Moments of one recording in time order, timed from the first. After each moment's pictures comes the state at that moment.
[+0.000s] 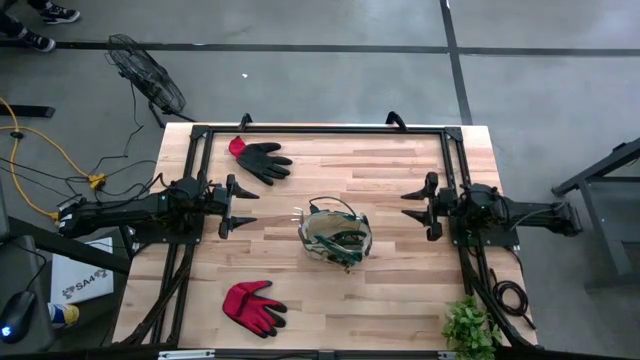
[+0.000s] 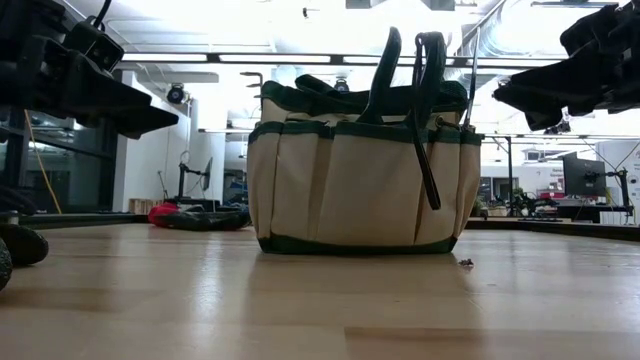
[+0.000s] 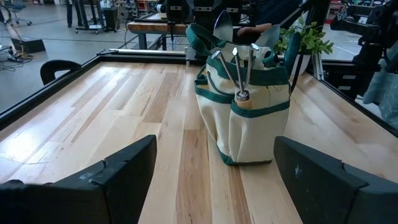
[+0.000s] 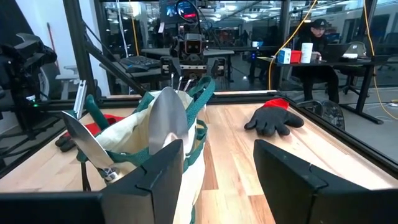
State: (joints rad) left arm 0.18 0.19 0.01 0.05 0.19 -0.01; right arm -0.05 0.02 0.01 0.03 0.00 0.03
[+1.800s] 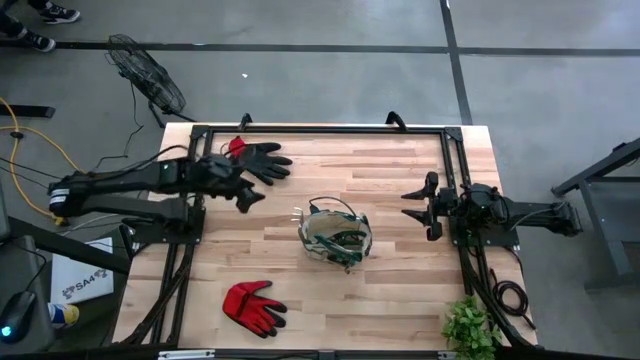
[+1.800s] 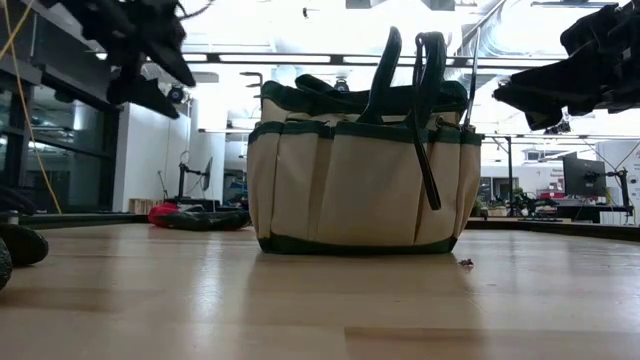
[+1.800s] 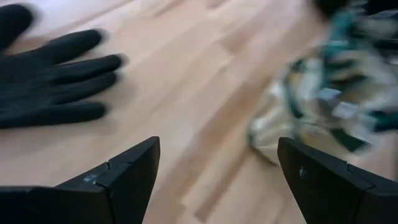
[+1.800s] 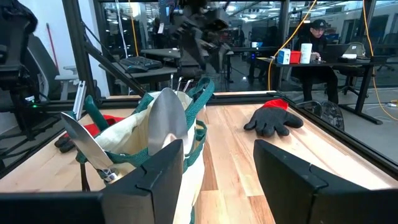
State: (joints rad) left arm 0.18 0.79 0.73 -0.64 -0.07 -0.66; right arm -0.05 0.02 0.01 0.03 0.00 0.03
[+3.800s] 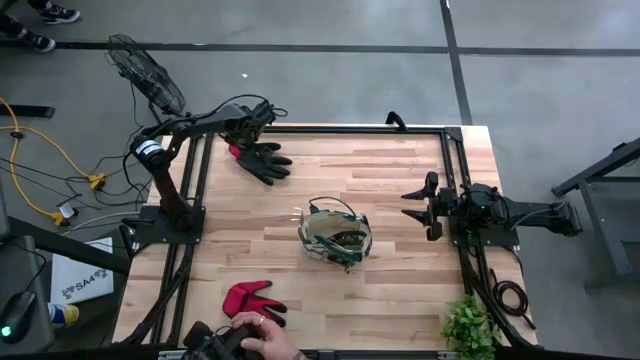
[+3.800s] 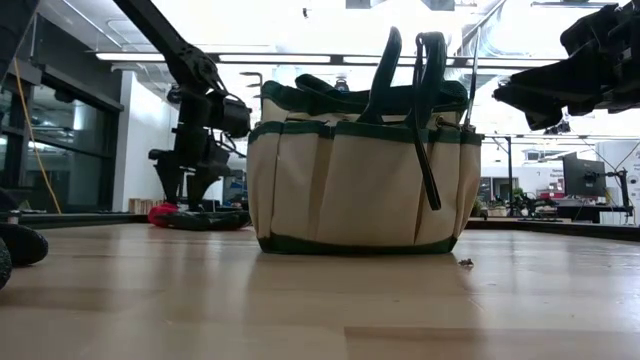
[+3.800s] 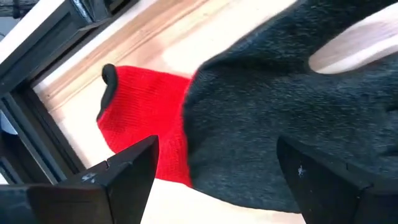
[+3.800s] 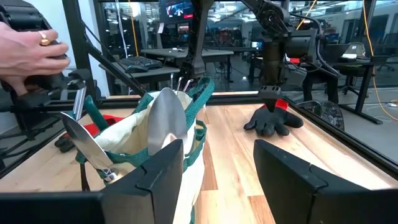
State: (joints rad) left arm 0.83 1.75 1.17 -0.89 -0.26 -0.22; right arm -0.05 0.02 0.01 0.03 0.00 0.03
